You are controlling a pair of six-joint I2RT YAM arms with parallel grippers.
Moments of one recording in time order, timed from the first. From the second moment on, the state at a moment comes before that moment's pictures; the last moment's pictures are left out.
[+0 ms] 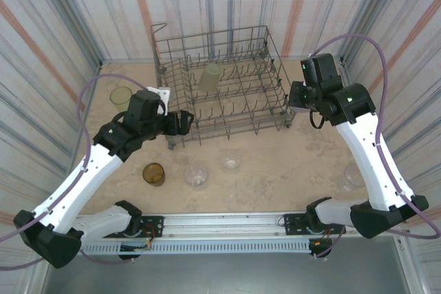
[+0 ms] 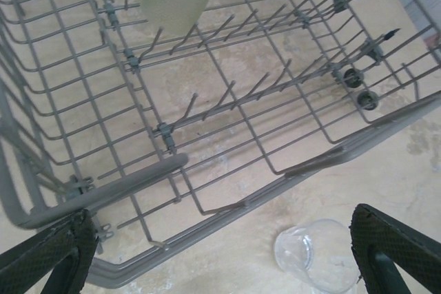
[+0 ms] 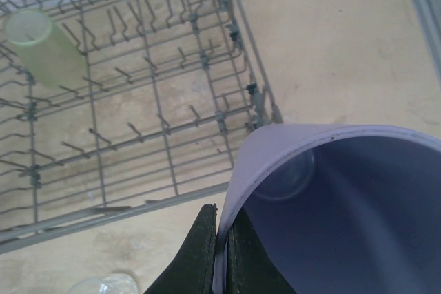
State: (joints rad) left arm -0.55 1.06 1.12 -0.72 0.00 -0.38; right arm 0.41 1.28 1.66 -1.19 0.25 0.43
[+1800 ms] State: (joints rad) left arm -0.30 1.56 1.47 -0.42 0.43 -1.01; right arm 0.31 1.55 1.18 0.45 -0.66 1.02
